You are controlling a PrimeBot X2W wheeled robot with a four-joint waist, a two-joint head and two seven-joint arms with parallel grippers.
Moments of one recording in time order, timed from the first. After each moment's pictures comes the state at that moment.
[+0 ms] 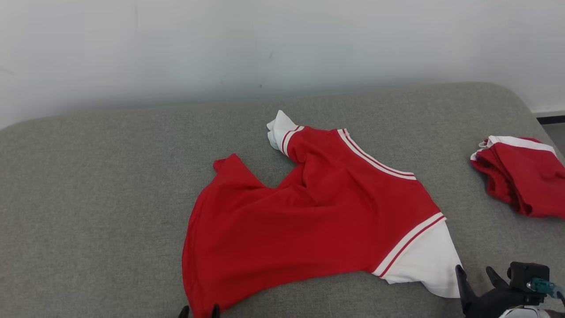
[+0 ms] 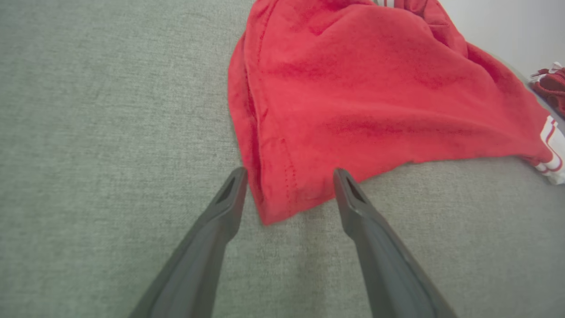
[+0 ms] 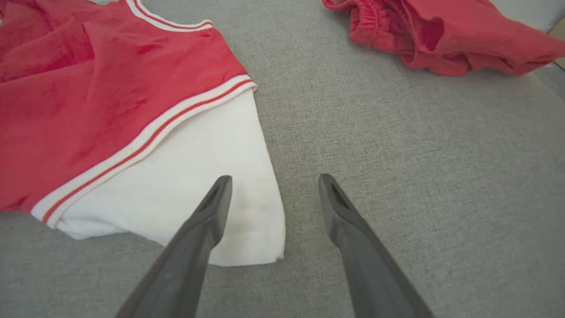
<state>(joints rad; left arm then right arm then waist) -0.01 0.05 -0.23 0.49 -0.35 -0.03 -0.26 -0.09 -0.19 -0.07 0.46 0.24 0.13 0.09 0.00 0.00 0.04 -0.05</state>
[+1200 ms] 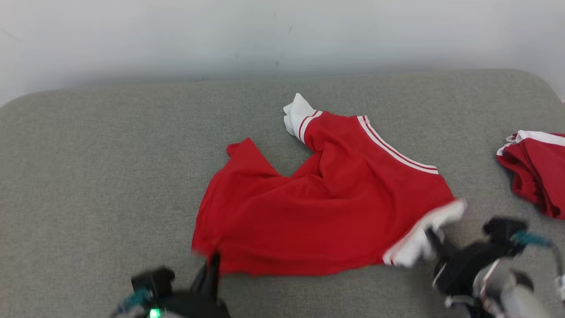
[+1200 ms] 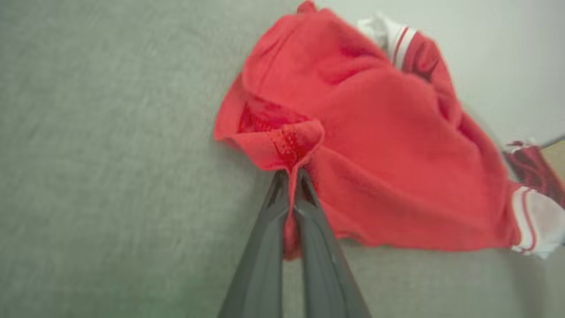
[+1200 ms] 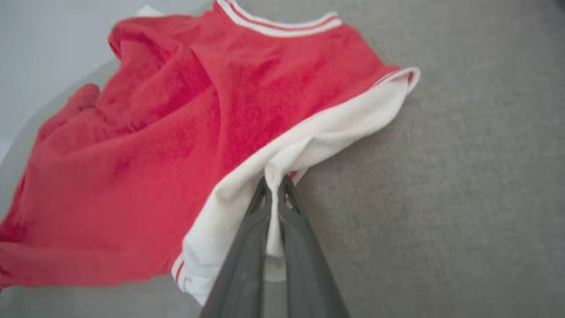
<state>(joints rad) -0.20 0.05 -0.32 0.55 -0.62 -0.02 -0.20 -0.23 -0.20 0.10 0.46 0.59 0.13 0.25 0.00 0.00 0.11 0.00</state>
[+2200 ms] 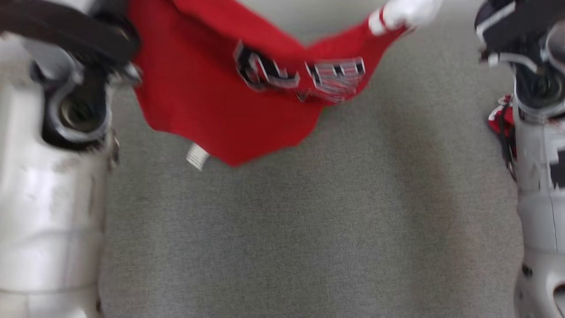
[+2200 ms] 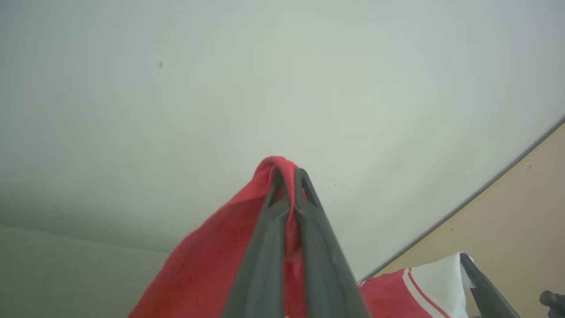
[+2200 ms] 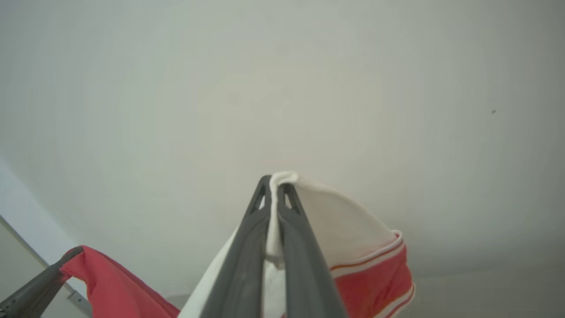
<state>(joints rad) -0.96 0.13 -0.08 0.32 -0.95 0.02 0.20 -0.98 -0.19 0.04 0.29 0.74 0.13 0.32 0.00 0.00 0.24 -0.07</state>
